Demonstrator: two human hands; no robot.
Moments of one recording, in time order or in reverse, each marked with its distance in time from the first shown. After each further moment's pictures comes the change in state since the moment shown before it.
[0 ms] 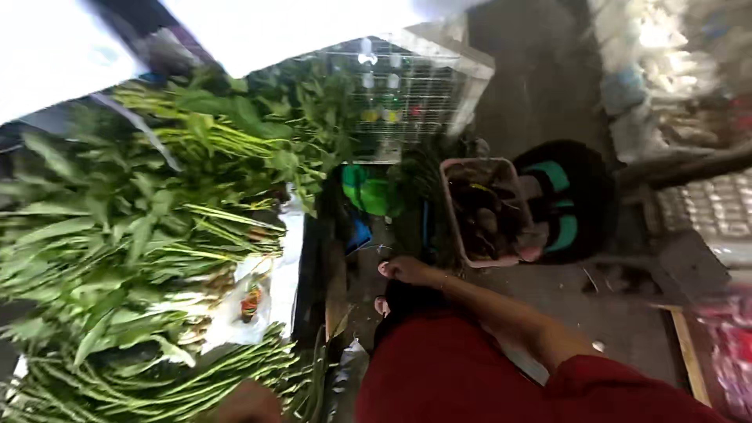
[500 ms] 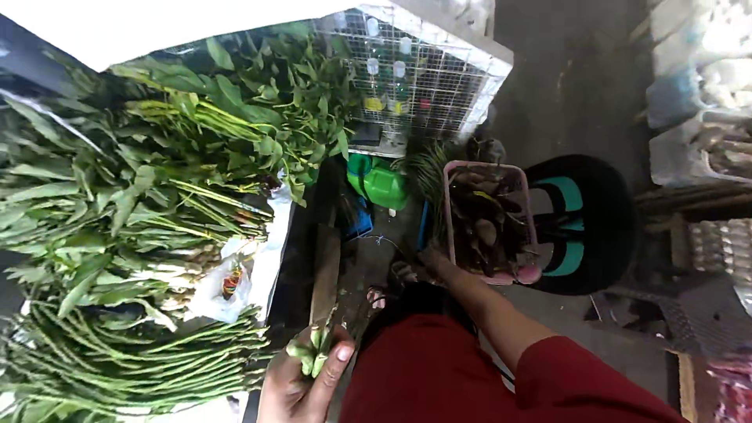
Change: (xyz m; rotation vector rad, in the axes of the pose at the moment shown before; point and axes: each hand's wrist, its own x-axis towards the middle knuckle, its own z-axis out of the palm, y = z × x) left_hand 0.010 -0.022 0.101 0.290 -0.160 -0.080; right_hand 0.028 0.152 -0.014 -0.599 -0.275 0.402
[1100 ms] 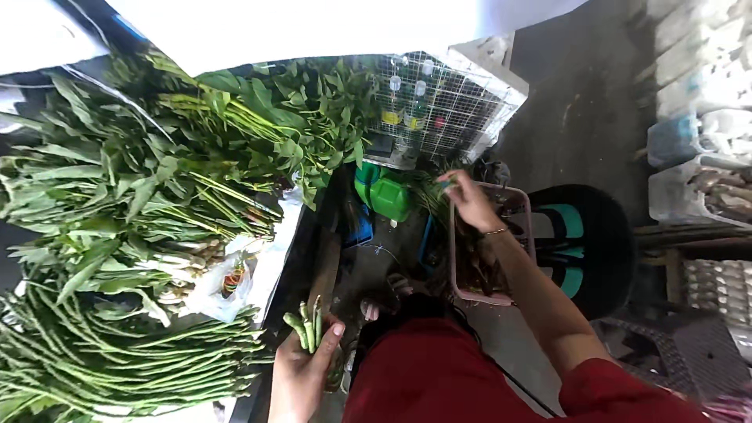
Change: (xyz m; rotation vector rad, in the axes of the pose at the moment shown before) left_hand -0.003 -0.052 0.010 -0.149 0.257 -0.289; right_hand -0.151 0.043 -0.190 0.670 1.041 -0.515
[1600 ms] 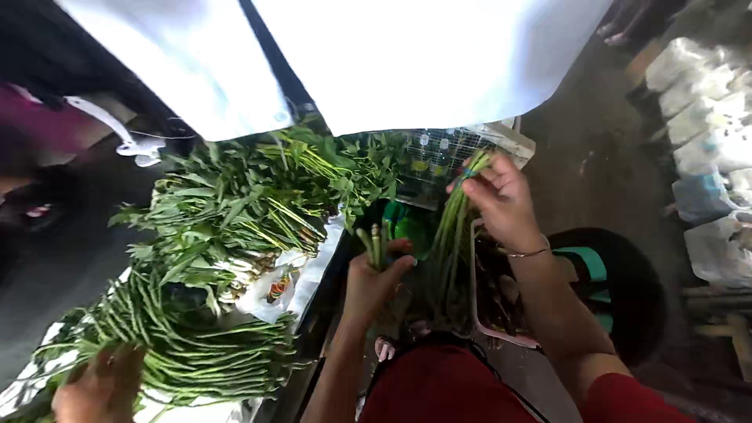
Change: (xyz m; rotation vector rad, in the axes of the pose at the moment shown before) left_hand 0.078 0.061 0.040 -0.053 -0.145 0.314; right_hand 0.000 -0.190 -0.035 0.524 0.108 -0.324
